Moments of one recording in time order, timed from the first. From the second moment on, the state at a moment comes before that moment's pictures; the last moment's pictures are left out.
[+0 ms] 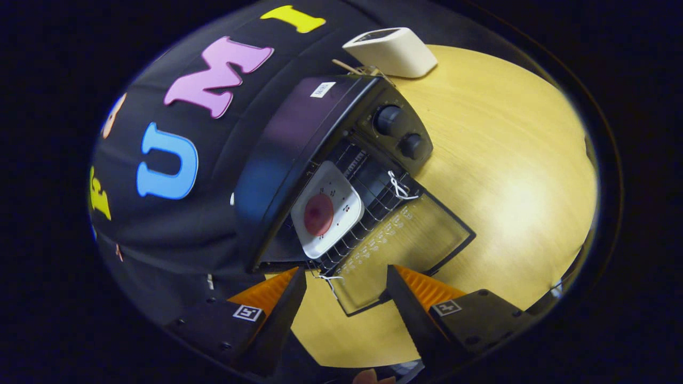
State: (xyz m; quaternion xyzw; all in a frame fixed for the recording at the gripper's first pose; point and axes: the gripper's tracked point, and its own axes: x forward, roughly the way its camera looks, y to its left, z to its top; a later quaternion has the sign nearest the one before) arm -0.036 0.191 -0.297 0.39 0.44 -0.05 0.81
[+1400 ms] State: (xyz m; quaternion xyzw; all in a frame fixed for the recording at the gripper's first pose) arm -0.114 0.213 -0.434 0.05 0.55 0.04 0.83
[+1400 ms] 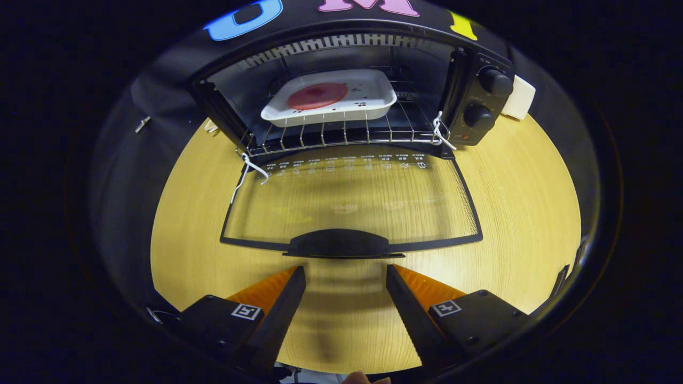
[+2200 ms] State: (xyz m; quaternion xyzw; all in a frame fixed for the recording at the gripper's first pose) arm -0.111 0.212 -0.410 0.04 0.51 0.04 0.86
